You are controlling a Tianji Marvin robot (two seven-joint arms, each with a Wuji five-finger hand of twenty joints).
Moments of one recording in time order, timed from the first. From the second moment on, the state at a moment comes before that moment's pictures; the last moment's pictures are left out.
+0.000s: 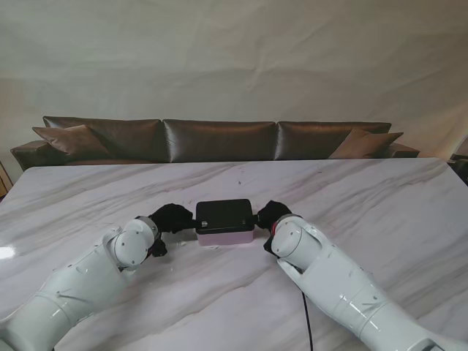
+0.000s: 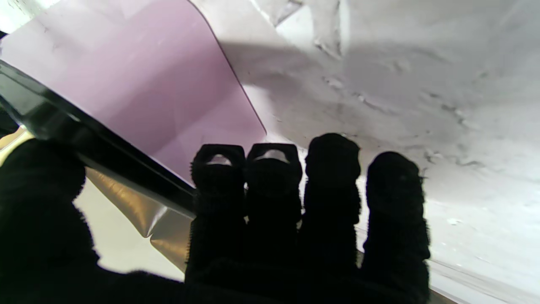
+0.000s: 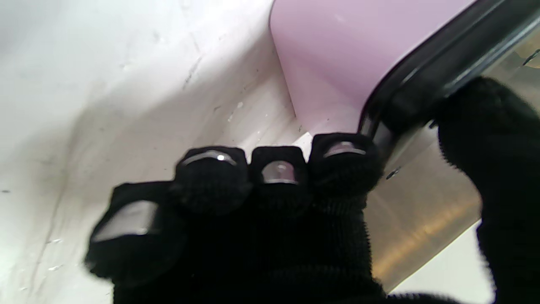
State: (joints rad) left arm 1.00 -1.18 -0.78 -0.87 0.36 -0.13 -0.01; right arm -1.07 -1.29 0.81 -1.10 -0.19 0.46 -0.11; left_hand 0.33 -0.38 0.09 0.25 0.97 -0.17 1.32 1.19 1.12 -0.07 1.21 1.05 0.93 0.06 1.11 1.09 0.52 0.23 1.55 0.71; right_hand 0.17 -0.90 1.14 -0.05 1.25 -0.13 1.26 0.94 1.28 0.00 1.18 1.09 1.27 0.10 1.31 0.68 1.09 0.18 1.75 0.50
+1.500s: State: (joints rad) left arm 1.07 -1.18 -0.89 -0.92 0.32 -0.07 -0.05; right arm -1.09 -1.28 0.80 -1.11 -0.26 0.48 -0.13; left_hand 0.41 -0.28 0.01 0.02 0.76 -0.18 1.09 1.06 0.93 -0.08 0.98 0.93 0.74 0.12 0.88 1.00 0.36 0.22 1.55 0.66; right_hand 0.08 -0.64 0.84 0.08 1.18 -0.13 1.17 1.04 1.27 0.00 1.17 1.09 1.28 0.09 1.34 0.69 1.10 0.18 1.77 0.50
